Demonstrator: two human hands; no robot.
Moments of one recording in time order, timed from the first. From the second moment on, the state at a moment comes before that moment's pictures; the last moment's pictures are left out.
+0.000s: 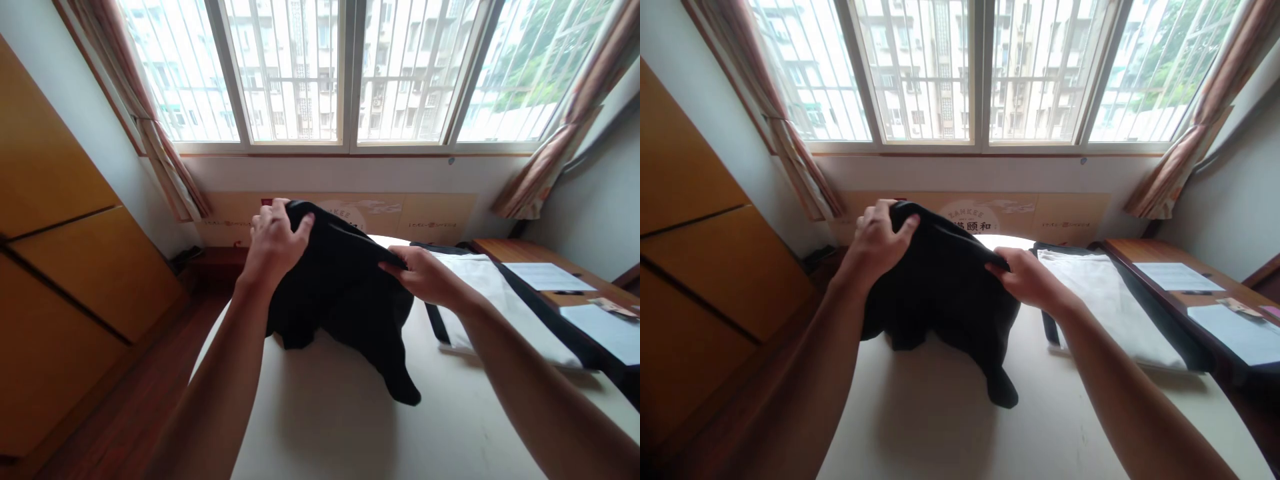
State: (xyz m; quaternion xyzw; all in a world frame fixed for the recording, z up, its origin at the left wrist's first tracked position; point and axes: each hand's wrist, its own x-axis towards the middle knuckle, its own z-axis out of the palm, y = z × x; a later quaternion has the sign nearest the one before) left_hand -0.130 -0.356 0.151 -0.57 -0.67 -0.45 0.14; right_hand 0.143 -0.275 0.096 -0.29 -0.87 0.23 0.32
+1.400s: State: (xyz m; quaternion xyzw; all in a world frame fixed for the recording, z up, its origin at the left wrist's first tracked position) left_hand -0.139 -0.355 0.134 -0.68 -0.69 -0.15 -0.19; right_hand 0.297 -0.187 0.062 -0.66 -0.72 0.22 -0.02
